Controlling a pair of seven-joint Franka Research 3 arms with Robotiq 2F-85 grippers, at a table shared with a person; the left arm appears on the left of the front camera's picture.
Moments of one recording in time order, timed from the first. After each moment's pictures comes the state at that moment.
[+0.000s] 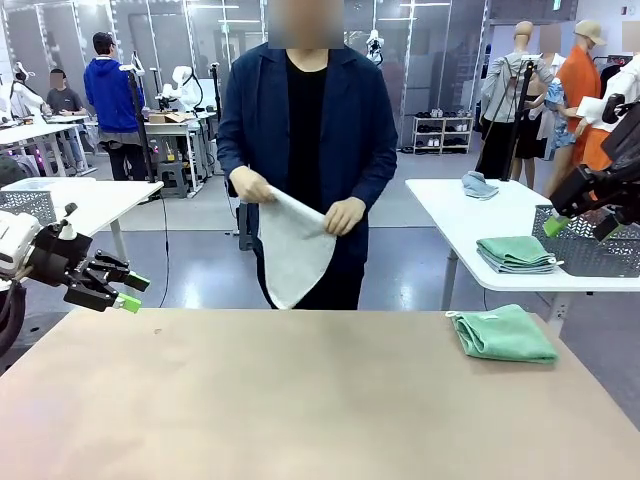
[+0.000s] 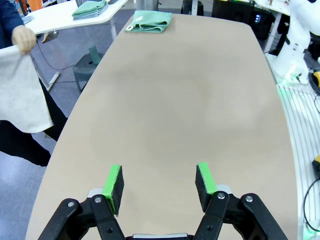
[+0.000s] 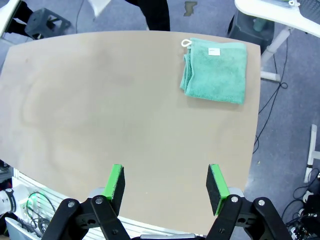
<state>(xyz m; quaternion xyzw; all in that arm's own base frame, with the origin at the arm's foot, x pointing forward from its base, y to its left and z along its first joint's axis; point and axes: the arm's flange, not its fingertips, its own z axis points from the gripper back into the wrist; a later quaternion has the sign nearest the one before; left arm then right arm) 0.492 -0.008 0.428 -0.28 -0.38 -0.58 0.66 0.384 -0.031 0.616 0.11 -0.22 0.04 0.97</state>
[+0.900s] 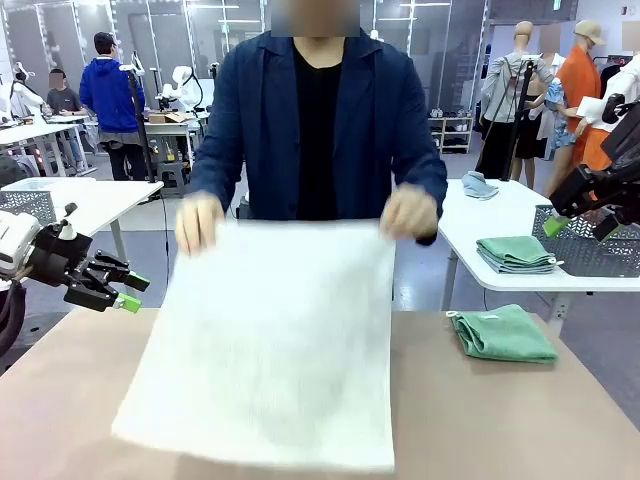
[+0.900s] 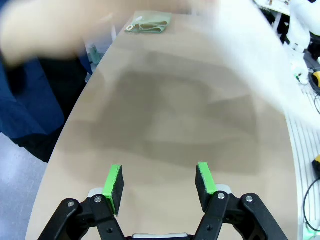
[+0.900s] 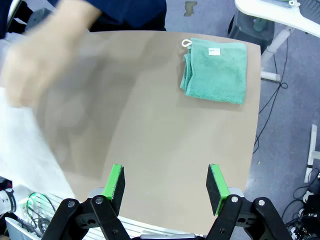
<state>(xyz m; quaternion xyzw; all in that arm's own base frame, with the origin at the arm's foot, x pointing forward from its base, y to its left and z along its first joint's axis) 0.492 -0.008 0.428 -0.28 -0.38 -0.58 0.66 0.384 -0.031 0.616 0.11 -0.22 0.04 0.97</state>
